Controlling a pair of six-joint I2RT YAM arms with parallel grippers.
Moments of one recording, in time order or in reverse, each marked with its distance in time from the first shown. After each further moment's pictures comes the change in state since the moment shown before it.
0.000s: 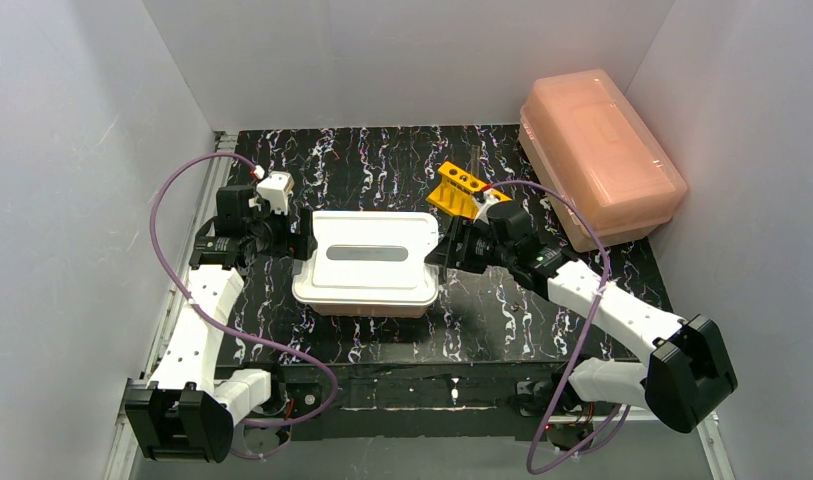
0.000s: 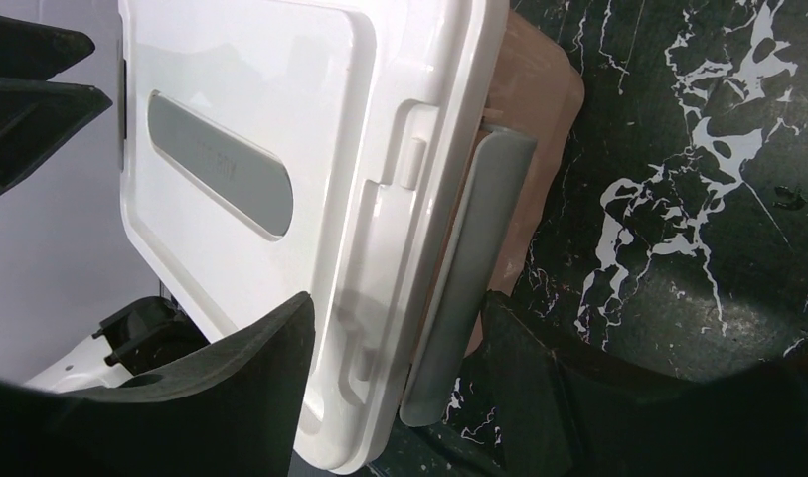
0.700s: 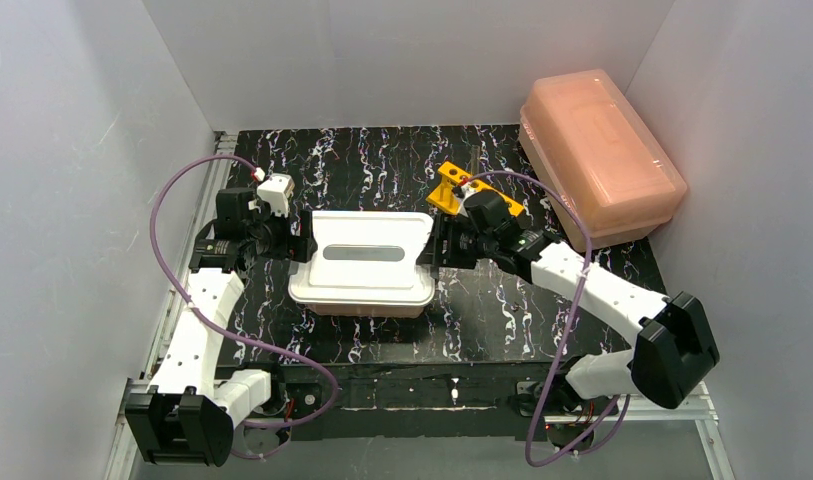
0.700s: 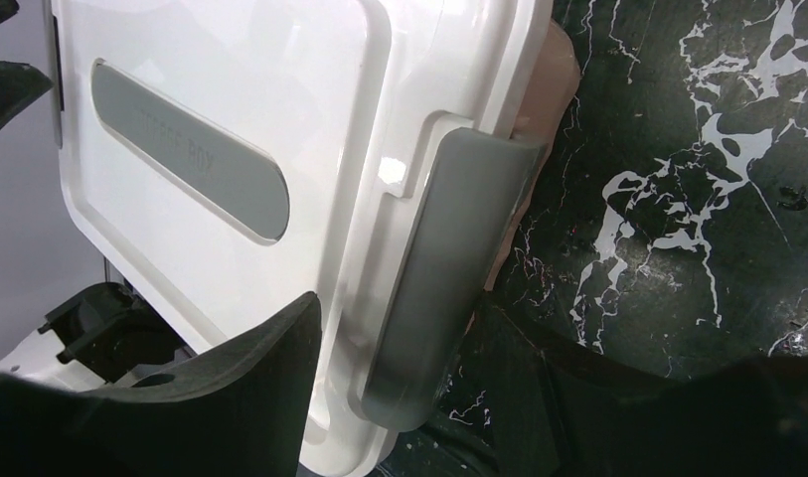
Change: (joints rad) left arm 0.000 -0.016 -0.016 0.000 0.008 0.004; right arm 0.064 0.118 0.170 -0.161 0.038 -0.070
